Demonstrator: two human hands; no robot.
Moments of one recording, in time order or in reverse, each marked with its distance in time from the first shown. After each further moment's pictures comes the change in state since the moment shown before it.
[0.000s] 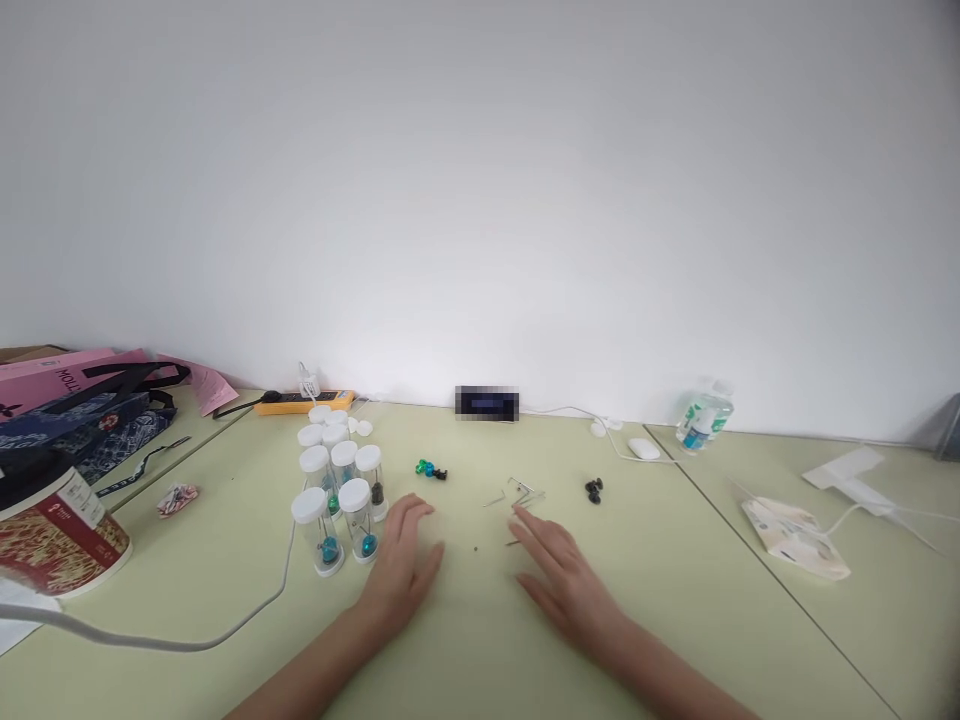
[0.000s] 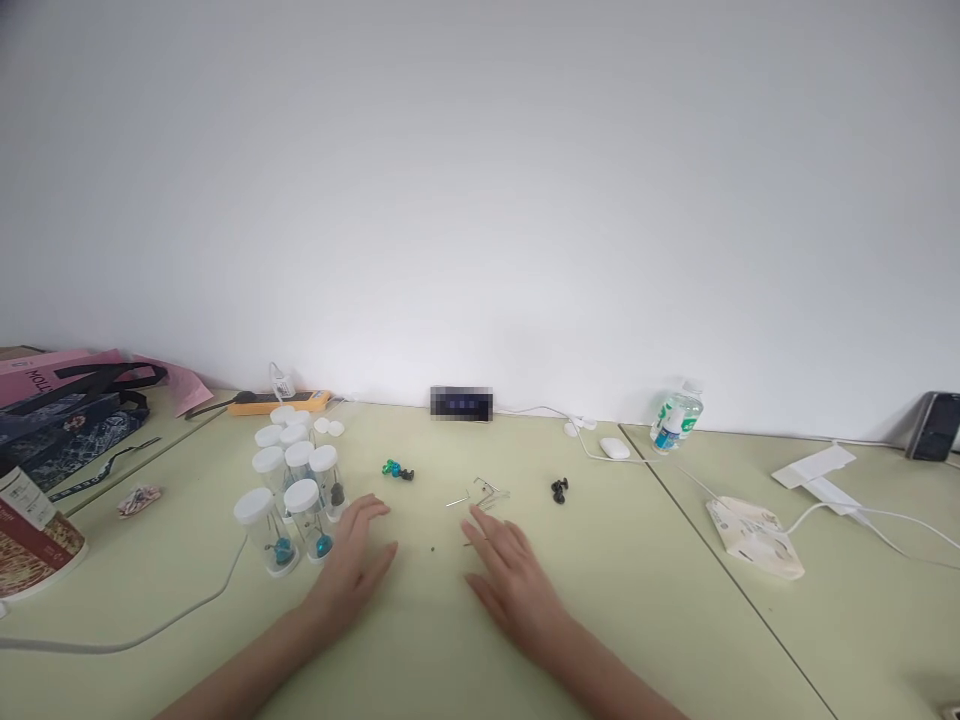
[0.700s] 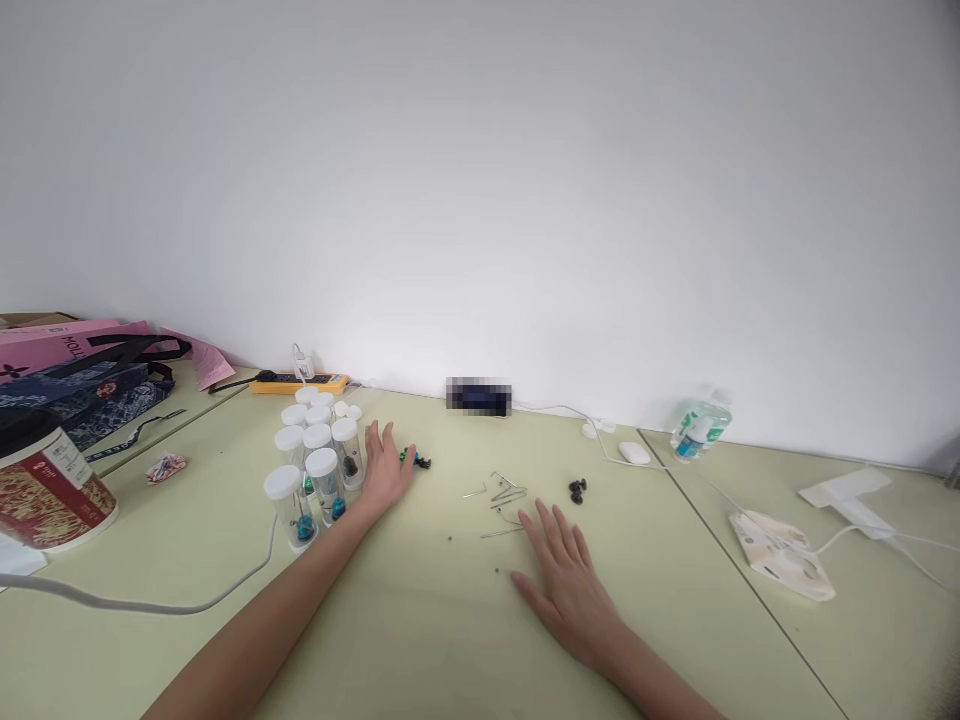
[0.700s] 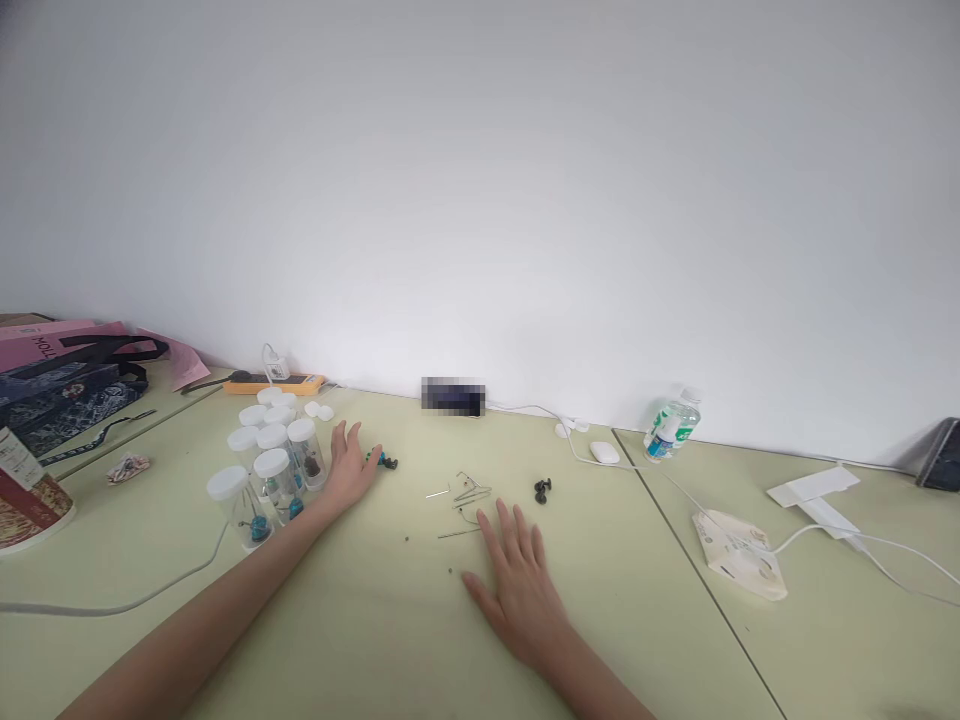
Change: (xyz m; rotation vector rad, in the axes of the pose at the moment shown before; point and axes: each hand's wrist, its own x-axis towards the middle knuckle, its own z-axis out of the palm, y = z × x) left_hand 0.092 -0.067 0.042 0.215 0.270 -0.319; right_hand -0.028 0.030 0.002 -0.154 -0.184 0.265
